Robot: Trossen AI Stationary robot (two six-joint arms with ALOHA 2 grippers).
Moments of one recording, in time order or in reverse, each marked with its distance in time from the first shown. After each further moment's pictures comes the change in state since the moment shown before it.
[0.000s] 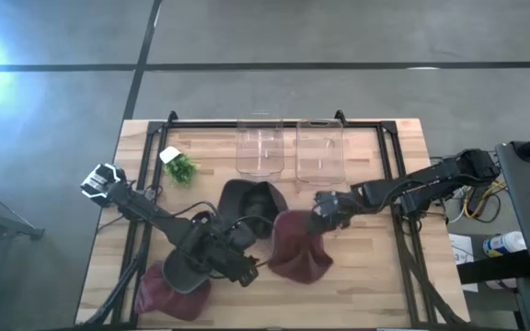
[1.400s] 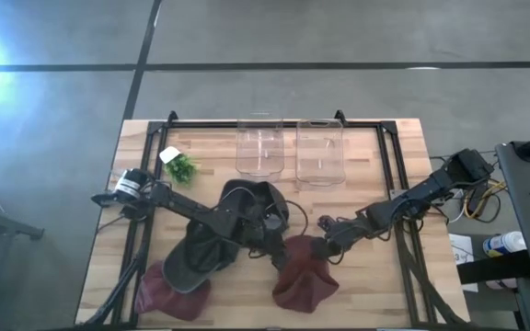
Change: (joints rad) left arm 0.209 0.234 -0.001 0.345 0.236 -0.036; right arm 0.240 0.084 -0.126 0.263 0.139 0.073
